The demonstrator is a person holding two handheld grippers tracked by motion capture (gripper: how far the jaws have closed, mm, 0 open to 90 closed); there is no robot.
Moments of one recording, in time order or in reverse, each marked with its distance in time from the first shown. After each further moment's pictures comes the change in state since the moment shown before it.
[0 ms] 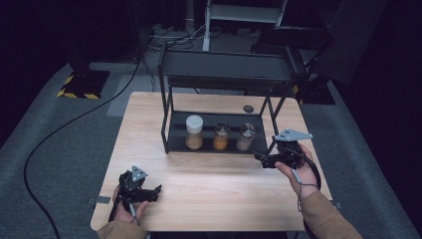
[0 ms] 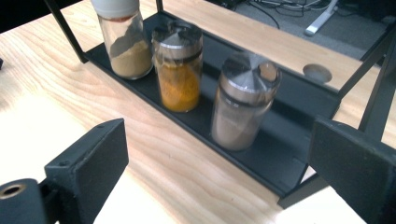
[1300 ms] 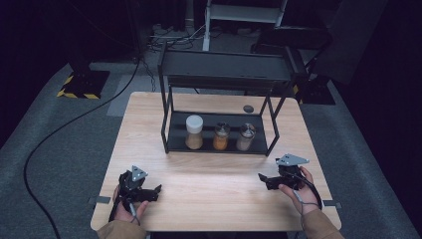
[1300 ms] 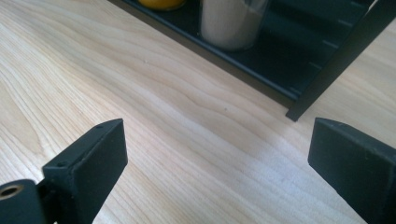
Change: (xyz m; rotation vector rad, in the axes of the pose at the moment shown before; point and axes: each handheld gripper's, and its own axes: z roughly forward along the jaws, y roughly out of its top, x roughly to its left) left arm 0.000 0.000 0.000 0.000 0.003 -0.001; right arm -0.009 -0.087 0.028 0.084 -0.014 -0.023
